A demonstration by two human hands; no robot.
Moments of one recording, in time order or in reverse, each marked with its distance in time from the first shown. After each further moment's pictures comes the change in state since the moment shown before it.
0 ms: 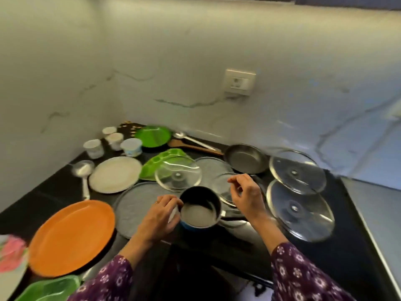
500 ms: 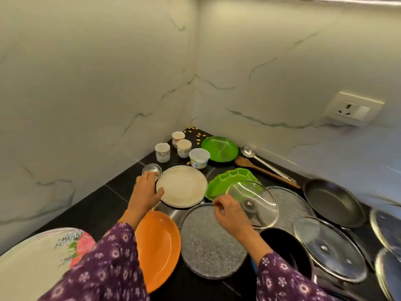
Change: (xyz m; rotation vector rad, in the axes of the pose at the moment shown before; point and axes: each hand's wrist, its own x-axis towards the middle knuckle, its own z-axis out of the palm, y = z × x) left_hand -0.019 -0.234 -0.145 0.187 0.089 -0.767; right_hand 0.072 -0.124 0.240 0.072 -0.513 -0.111
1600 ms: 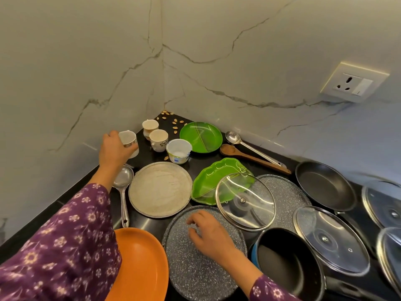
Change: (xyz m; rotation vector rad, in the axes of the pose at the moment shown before) left_hand 0.169 -0.010 0.014 -0.057 0.161 -0.174; right_hand -0.002 -0.002 0.053 0.000 -0.123 0.025
